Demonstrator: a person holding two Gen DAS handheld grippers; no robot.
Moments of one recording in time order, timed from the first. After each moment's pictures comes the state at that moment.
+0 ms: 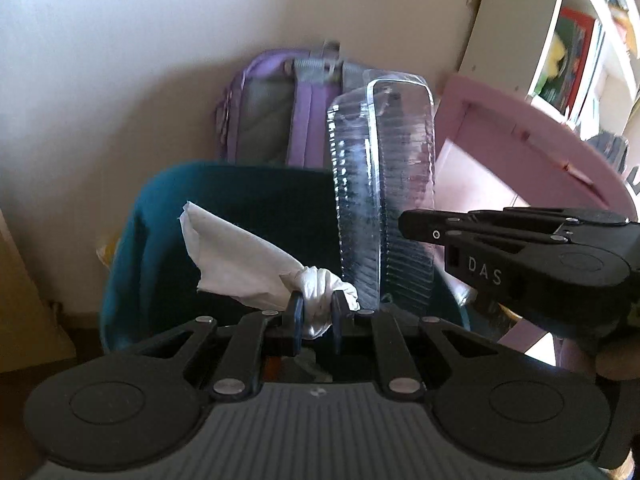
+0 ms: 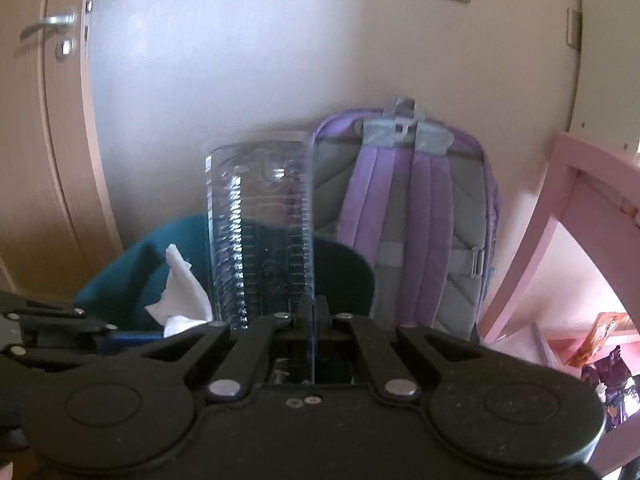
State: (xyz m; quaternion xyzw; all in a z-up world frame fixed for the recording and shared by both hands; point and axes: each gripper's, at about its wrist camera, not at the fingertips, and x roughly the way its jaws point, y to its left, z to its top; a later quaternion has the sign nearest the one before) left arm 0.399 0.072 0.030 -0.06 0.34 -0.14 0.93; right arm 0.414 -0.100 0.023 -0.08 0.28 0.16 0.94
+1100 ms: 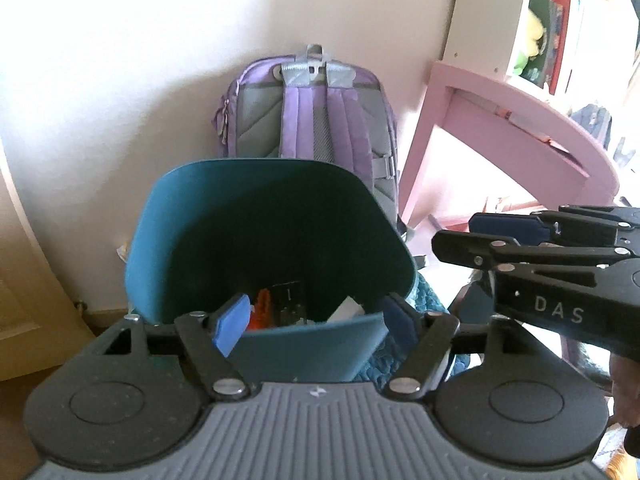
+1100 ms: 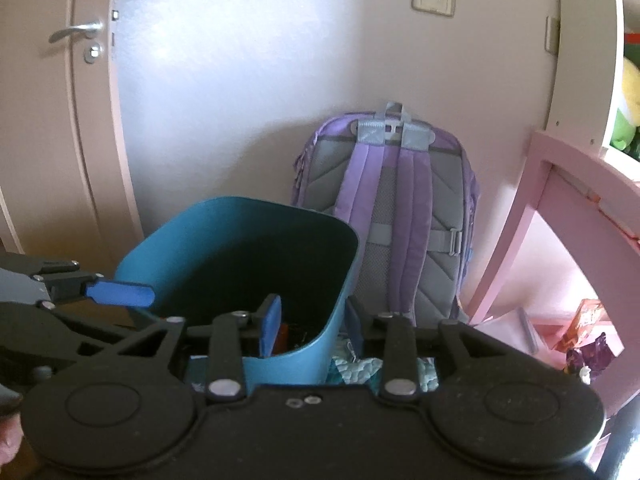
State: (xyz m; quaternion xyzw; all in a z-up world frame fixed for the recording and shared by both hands) left arm 0.334 0.051 0.060 -0.03 0.34 -0.12 0.93; right arm 0.335 -0.124 0.057 -0.07 0.28 0.17 0.94
